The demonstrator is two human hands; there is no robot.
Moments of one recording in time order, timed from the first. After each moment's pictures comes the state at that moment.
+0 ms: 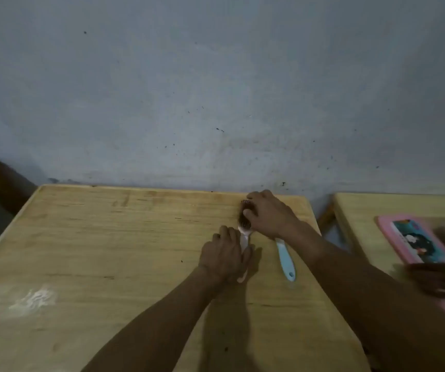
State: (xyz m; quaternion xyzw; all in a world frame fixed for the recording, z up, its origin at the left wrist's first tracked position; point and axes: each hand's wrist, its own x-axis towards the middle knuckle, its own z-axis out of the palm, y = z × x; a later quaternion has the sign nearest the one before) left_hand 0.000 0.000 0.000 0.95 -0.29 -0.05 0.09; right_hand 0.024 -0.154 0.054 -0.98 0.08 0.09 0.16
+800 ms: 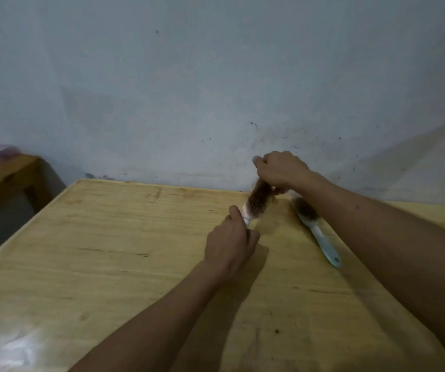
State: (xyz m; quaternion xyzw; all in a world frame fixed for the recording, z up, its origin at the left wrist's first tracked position) left_hand -0.011 0.077 -0.029 0.90 -0.25 0.10 0.33; right_hand 0.044 -0.076 0.088 -0.98 0.14 -0.05 0.13
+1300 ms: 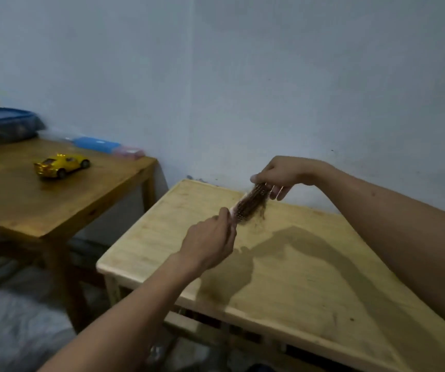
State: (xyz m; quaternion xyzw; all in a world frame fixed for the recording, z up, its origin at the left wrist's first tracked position) left_hand -0.062 0.308 0.003 0.93 -0.21 0.19 0.22; right_hand 0.022 0.111 0.145 -0.96 -0.05 0.12 0.23
